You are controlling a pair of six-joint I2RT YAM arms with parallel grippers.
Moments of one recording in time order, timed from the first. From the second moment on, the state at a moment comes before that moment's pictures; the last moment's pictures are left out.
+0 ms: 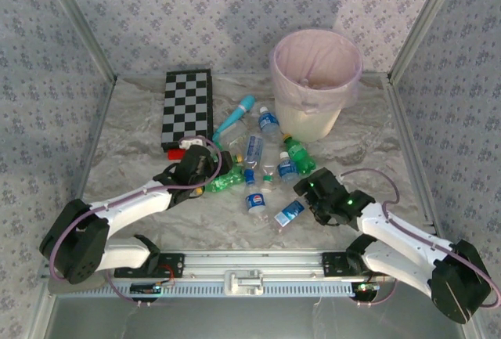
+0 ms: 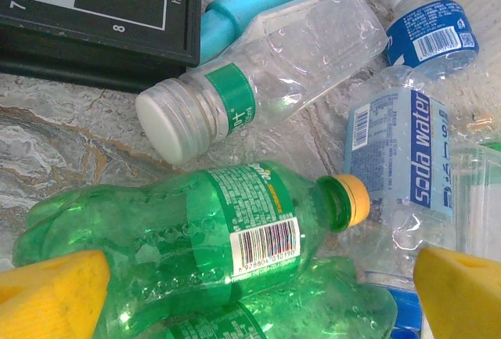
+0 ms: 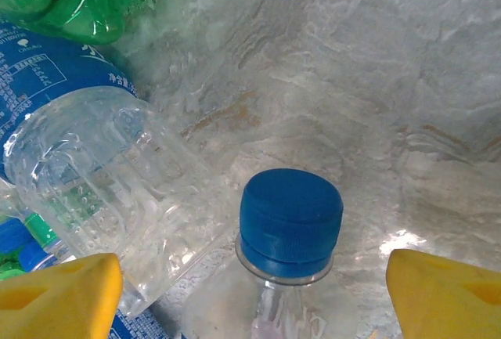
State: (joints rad) left arm -0.67 1.26 0.58 0.00 -0.23 -0.79; right arm 0.68 0.92 0.43 -0.51 0.06 1.47
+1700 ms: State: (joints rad) left arm -0.66 1.22 0.56 -0.02 -0.23 -0.79; right arm 0.88 1.27 0.58 -0.52 -0.04 1.32
